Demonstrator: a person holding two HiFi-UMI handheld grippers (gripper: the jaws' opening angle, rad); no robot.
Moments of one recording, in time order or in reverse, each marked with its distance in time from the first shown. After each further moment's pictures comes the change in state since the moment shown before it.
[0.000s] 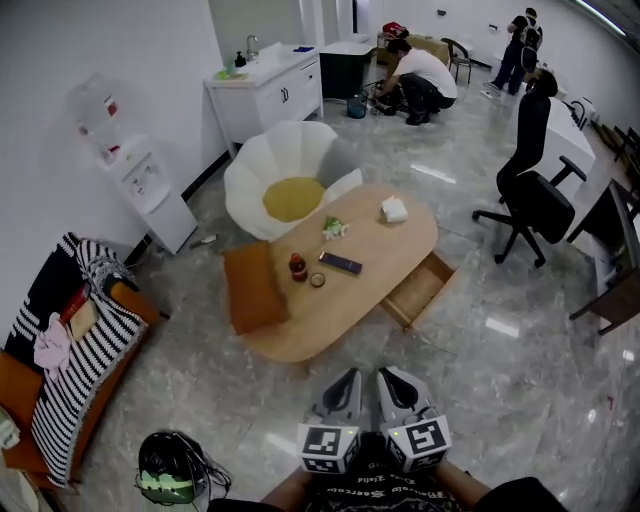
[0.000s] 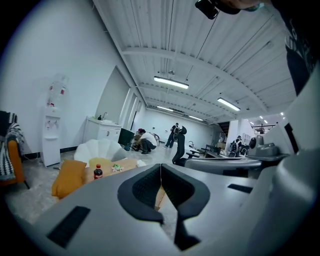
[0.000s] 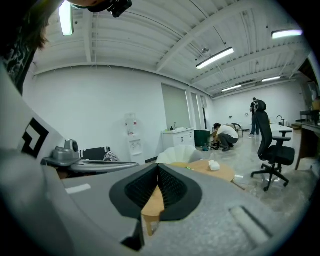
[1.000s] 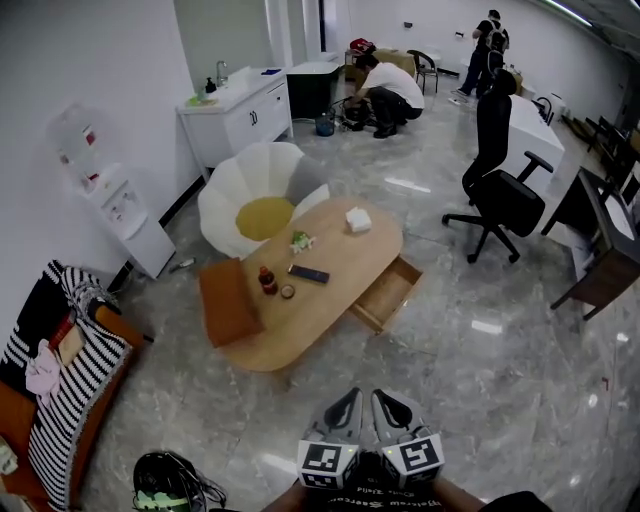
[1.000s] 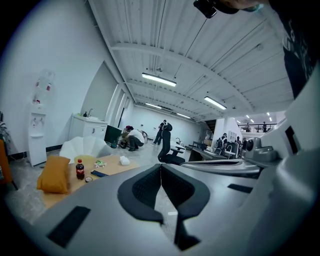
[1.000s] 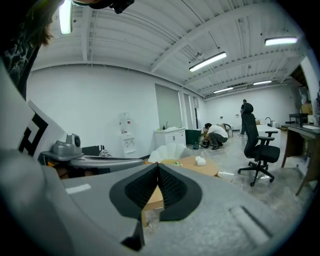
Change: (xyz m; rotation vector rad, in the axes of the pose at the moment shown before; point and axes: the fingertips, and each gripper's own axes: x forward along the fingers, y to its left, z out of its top) left arm -0.016 -0.092 -0.030 0.038 0.033 -0.136; right arm -0.086 -0.018 -0.021 0.027 0.030 -0.078
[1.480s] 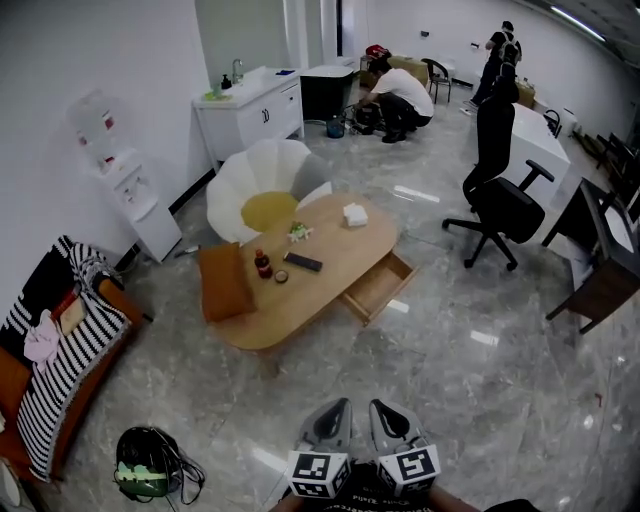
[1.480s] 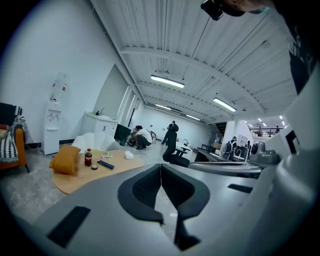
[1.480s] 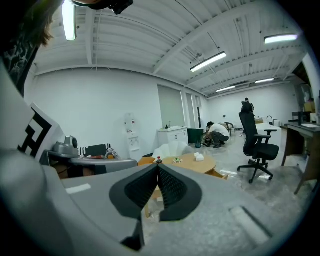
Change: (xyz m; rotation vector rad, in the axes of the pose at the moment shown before) left arm -0.049 -0.076 -0.038 -0.079 -0.005 0.117; right arm -0.099 -0.012 -0.033 -0.004 0.007 0.048
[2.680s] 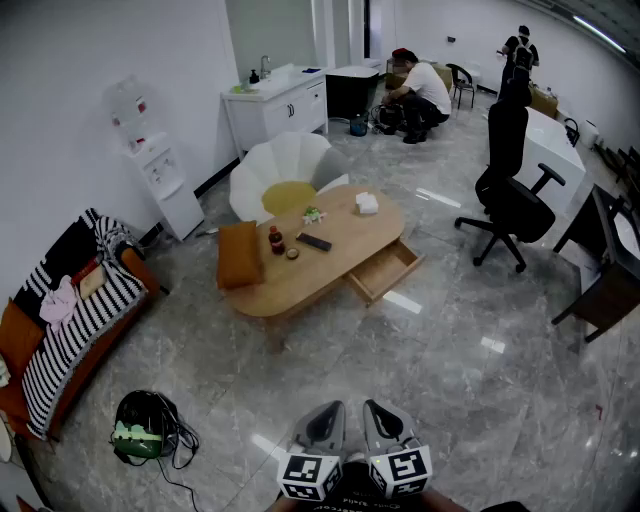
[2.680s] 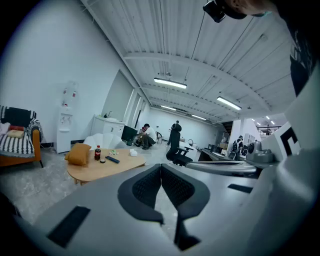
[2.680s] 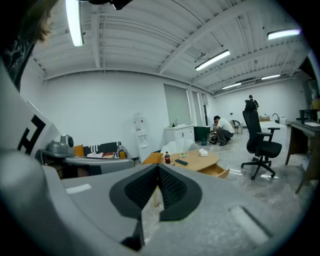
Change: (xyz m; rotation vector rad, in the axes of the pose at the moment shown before) left arm -0.086 -0.079 -0.036 -0.009 -0.026 0.096; right arm -0.105 0.019 -0.031 -0.022 0.014 0.070
